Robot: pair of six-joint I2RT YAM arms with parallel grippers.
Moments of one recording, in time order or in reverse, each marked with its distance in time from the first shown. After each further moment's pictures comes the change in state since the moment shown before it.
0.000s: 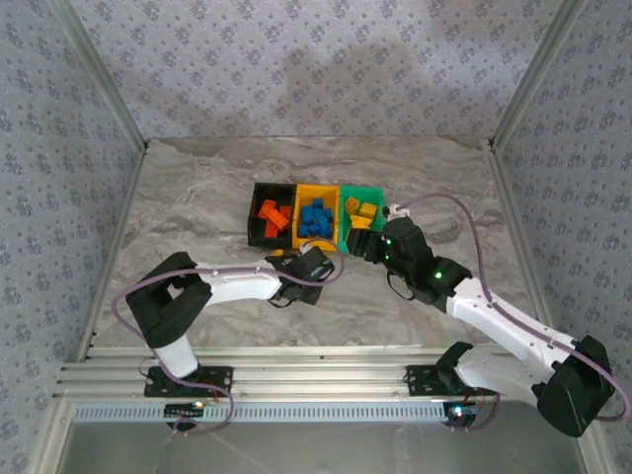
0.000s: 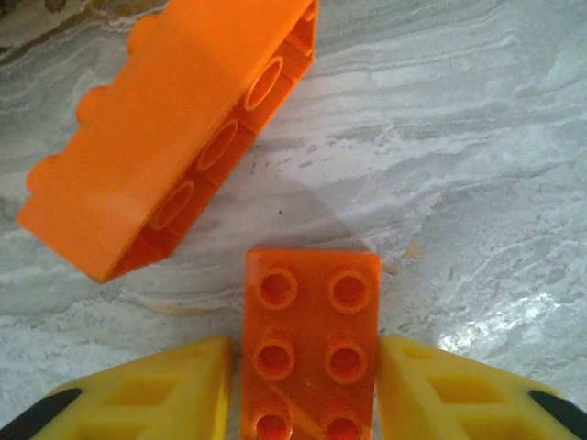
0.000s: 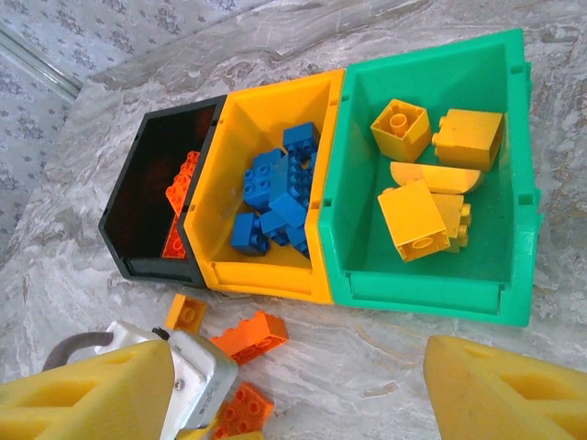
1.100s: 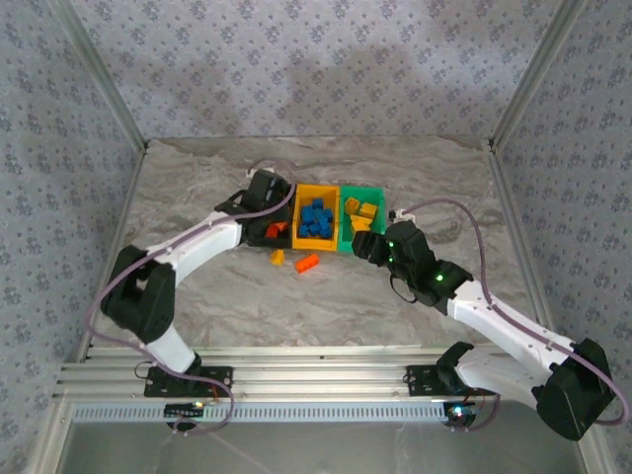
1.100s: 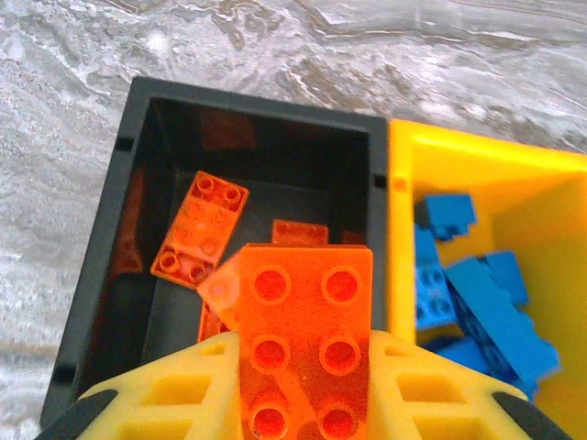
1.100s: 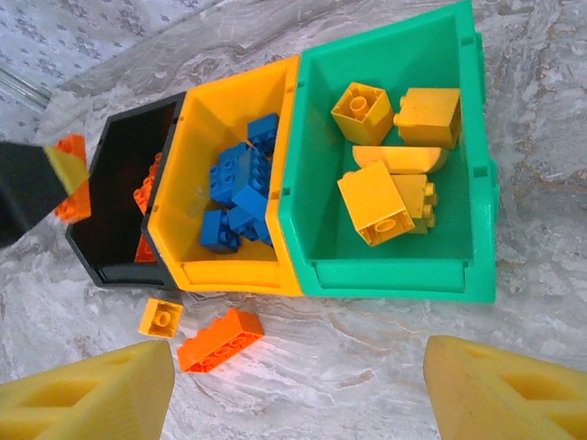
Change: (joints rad) left arm 0.433 -0.042 0.265 0.077 -0.027 0.003; right arm -0.028 -0.012 -0.054 -0.001 0.007 0.051
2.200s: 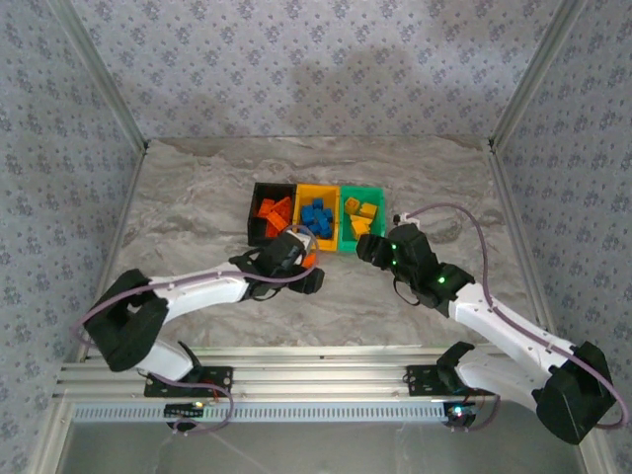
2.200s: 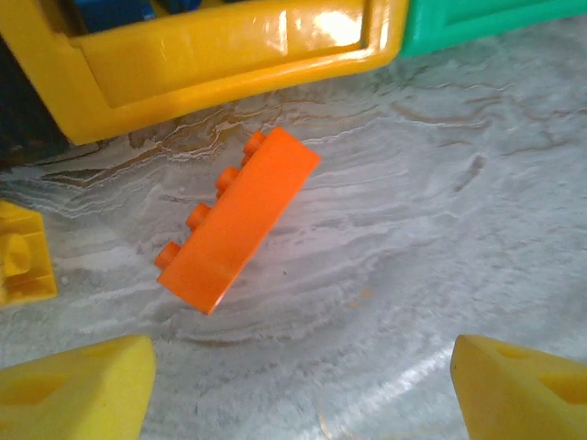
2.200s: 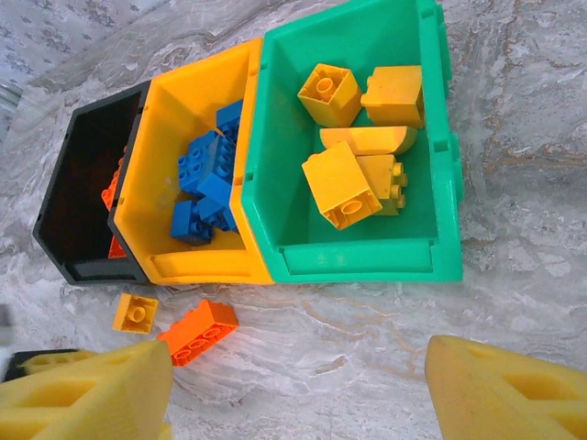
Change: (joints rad) left arm -0.308 -0.172 -0.420 0.143 0.192 0.080; right arm -0.026 -0.023 -0.033 -0.015 -0.008 0.016
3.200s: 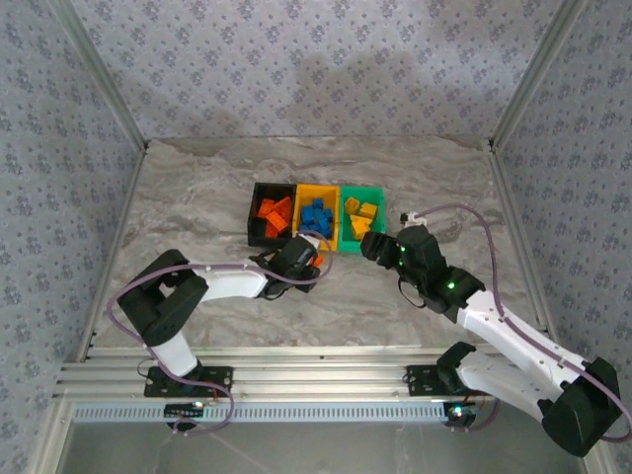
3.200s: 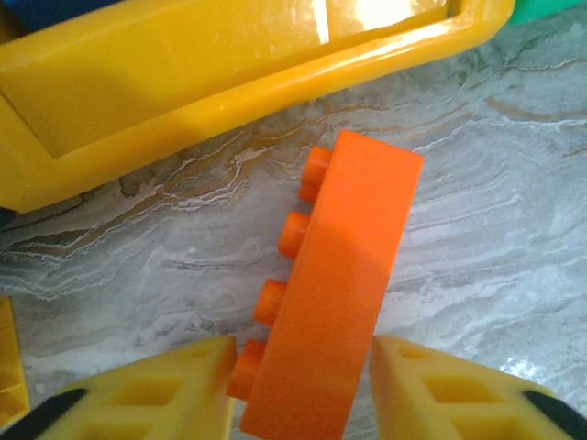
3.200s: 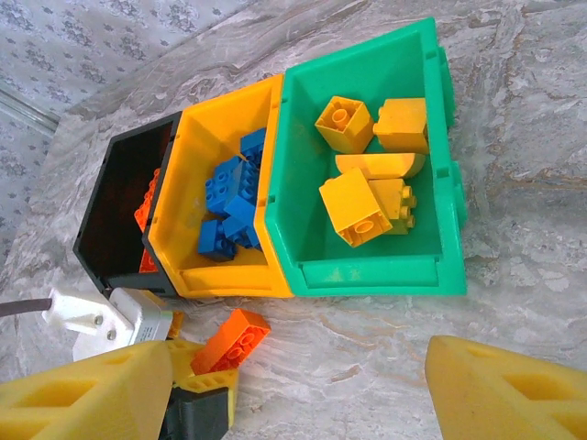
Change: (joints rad) left arm -0.013 0.187 0.027 0.127 -0.105 0.105; right arm -0.007 -0.077 -0.002 -0.014 0.001 0.000
